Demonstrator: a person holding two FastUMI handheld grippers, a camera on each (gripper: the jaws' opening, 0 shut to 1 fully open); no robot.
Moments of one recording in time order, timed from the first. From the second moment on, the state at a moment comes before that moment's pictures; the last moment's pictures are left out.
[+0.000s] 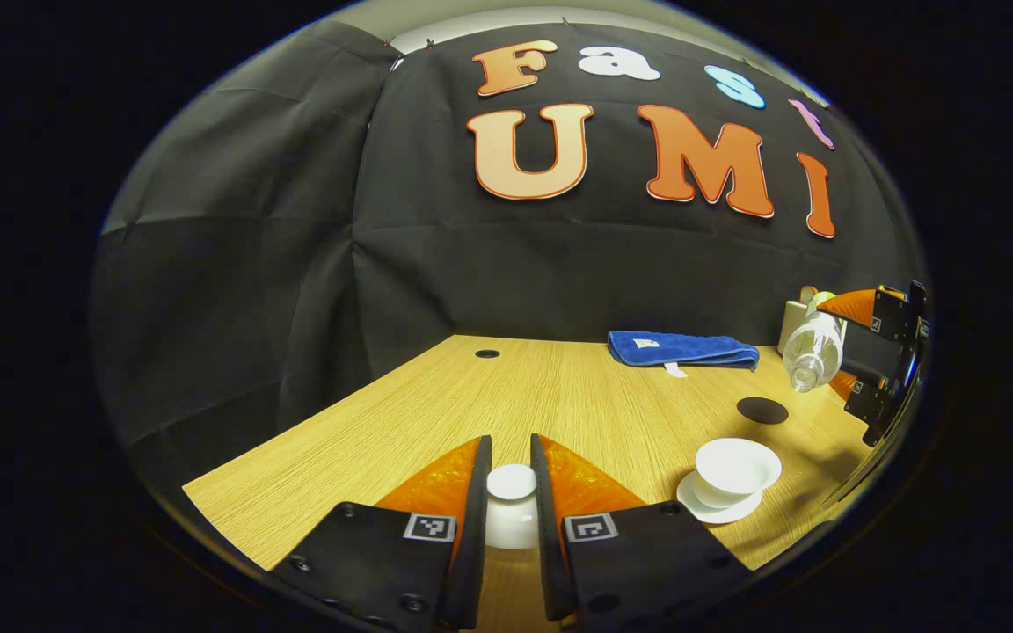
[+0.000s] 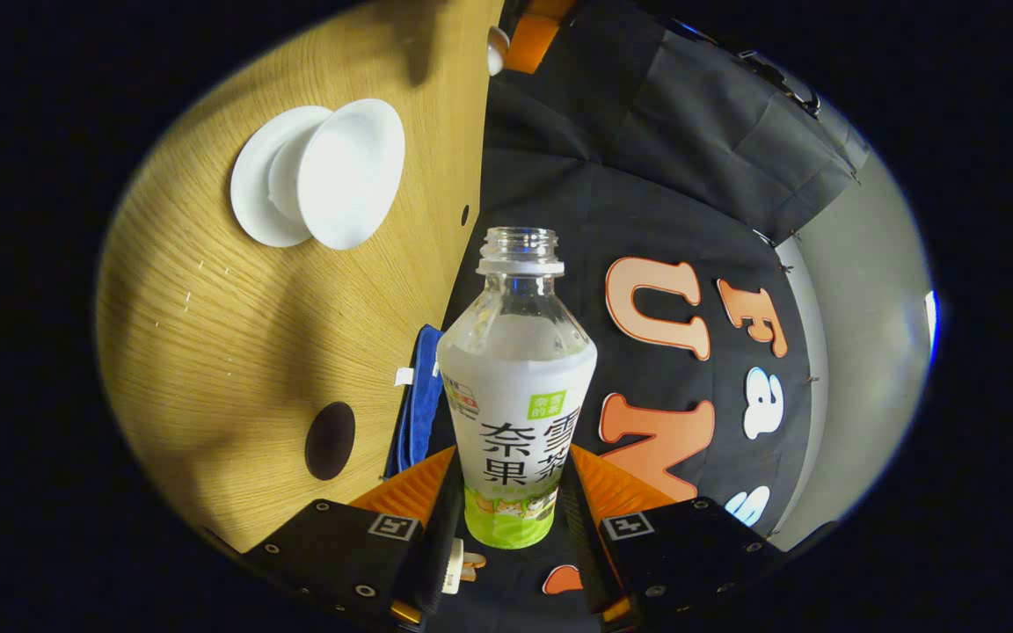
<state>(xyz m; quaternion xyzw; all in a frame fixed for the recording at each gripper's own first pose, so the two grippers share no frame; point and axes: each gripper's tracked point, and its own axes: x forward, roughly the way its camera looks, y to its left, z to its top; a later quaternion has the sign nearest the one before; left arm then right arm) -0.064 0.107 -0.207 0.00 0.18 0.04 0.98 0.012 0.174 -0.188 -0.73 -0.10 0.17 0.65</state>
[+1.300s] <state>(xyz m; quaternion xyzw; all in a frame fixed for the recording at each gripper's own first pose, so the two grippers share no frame) -0.068 0.119 -0.204 -0.01 0.17 0.05 0.98 0.018 0.189 -0.171 -0.78 -0.19 0.14 0.58</state>
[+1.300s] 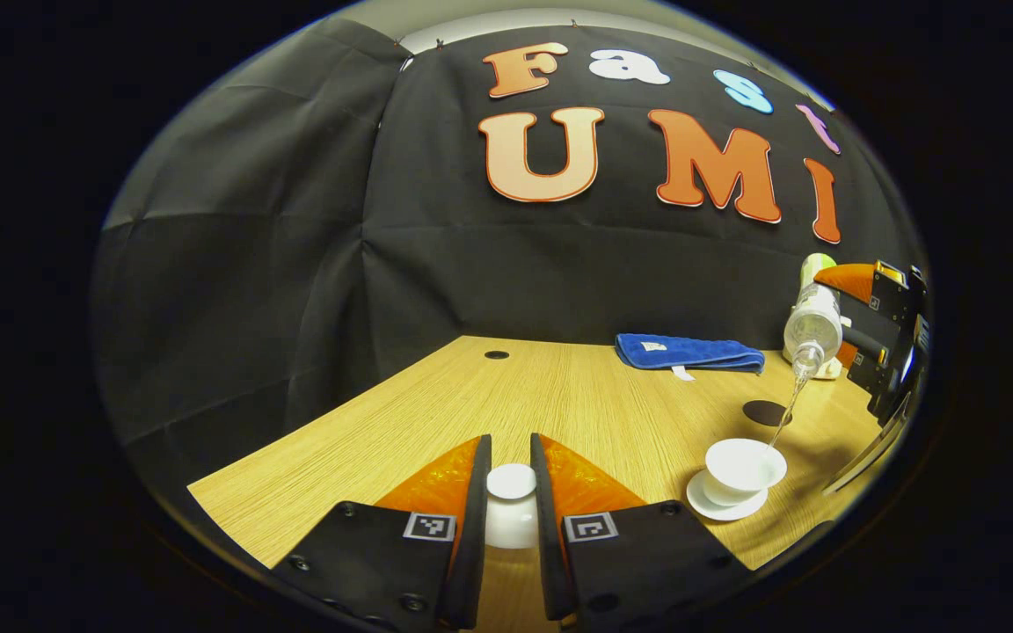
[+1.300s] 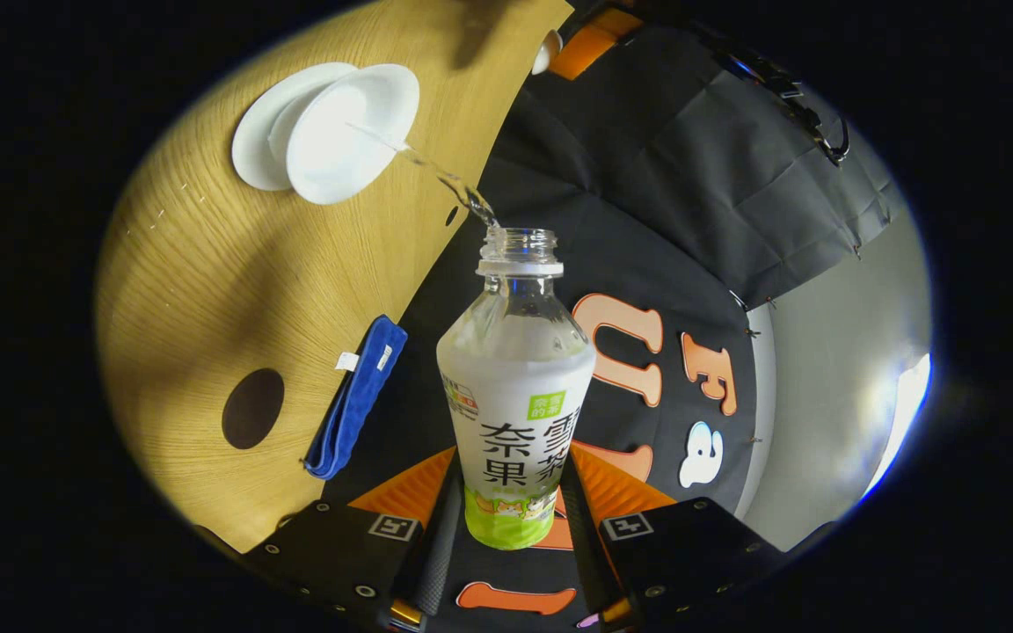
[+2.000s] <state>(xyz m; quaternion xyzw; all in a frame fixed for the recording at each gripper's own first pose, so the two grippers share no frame) -0.072 0.116 -0.201 -0.01 0.17 0.04 0.98 0.012 0.197 -0.163 -0.80 -0.25 0.11 0.54</state>
